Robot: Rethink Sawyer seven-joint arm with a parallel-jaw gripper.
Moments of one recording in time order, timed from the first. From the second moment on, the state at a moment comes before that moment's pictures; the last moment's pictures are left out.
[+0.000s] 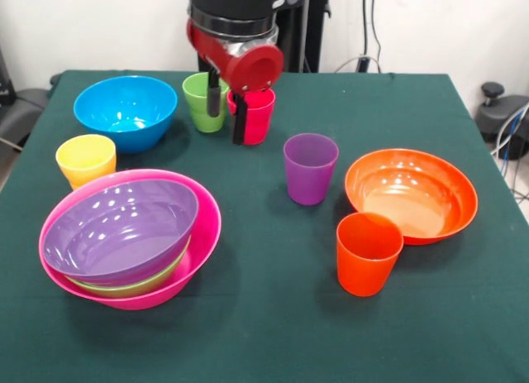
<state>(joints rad) -0.19 -0.59 -0.16 1.36 0.06 0.76 2.49</state>
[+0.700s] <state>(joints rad) -0.17 -0.59 -0.17 1.36 0.10 0.76 2.49</state>
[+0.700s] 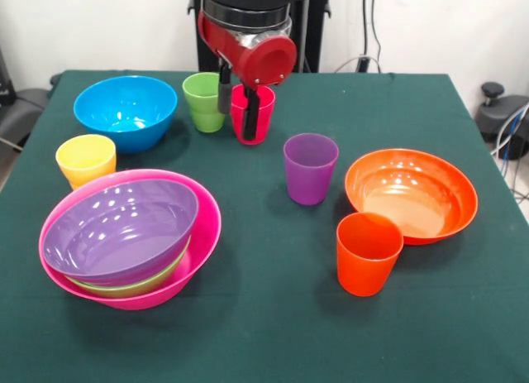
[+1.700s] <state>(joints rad) -0.36 -0.62 -0.17 1.36 0.07 0.76 2.49</state>
